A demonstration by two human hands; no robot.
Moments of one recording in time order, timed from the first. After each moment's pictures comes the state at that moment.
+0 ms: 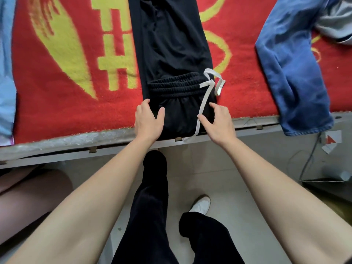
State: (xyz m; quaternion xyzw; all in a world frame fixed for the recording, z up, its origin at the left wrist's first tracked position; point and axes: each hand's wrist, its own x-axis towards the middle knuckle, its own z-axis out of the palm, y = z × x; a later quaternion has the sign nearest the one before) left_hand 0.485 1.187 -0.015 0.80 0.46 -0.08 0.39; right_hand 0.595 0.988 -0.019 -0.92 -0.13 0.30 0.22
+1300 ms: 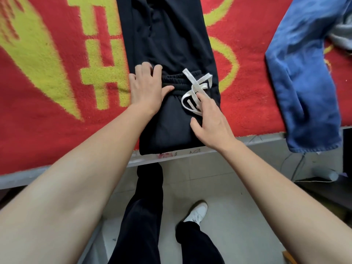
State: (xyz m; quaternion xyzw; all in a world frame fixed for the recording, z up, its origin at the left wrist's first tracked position) left_hand 0.618 1.275 -0.045 0.96 0.24 -0.11 0.14; right_hand 0.645 1.065 -0.020 -0.90 -0.29 0.24 0.23
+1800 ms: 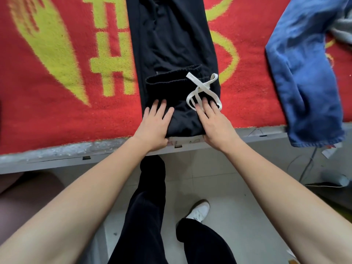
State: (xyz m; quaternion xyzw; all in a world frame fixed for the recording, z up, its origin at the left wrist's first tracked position) left_hand 0.509 1.212 -0.037 0.94 0.06 -0.30 0.13; right_hand 0.627 1.022 -0.030 -0.85 -0.43 0.29 -0.08
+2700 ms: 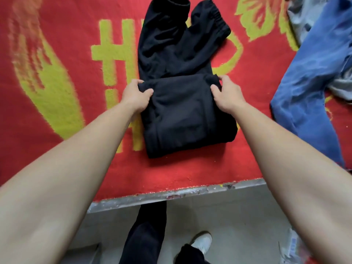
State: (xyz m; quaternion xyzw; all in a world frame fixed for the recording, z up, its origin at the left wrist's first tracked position) left_hand 0.684 1.395 -0.045 0.71 0.47 -0.08 0.51; right_hand 0.832 1.176 -0.030 -0.93 -0.08 0.29 0.19
